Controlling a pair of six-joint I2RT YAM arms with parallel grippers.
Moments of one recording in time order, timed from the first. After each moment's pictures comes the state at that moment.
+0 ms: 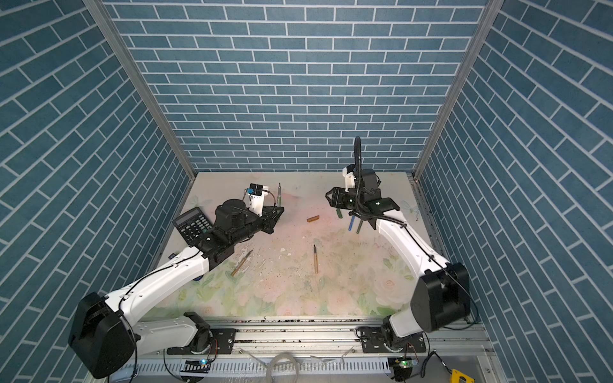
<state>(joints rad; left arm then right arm) -0.59 1.22 0.90 0.04 0.14 -0.35 0.38 1.55 1.32 -0.44 -0.29 0.41</state>
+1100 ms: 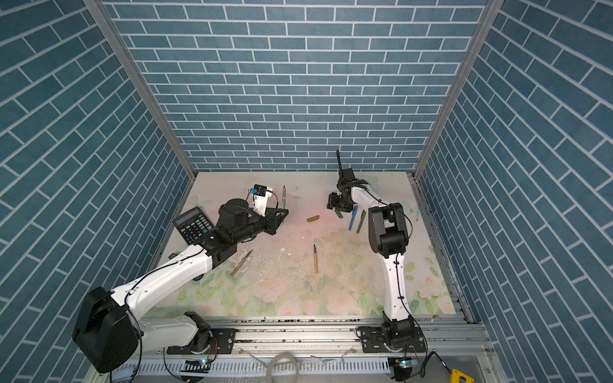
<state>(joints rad) -0.59 1.26 0.90 0.06 0.23 -0.40 0.32 2.32 1.89 -0.70 -0.28 0.31</state>
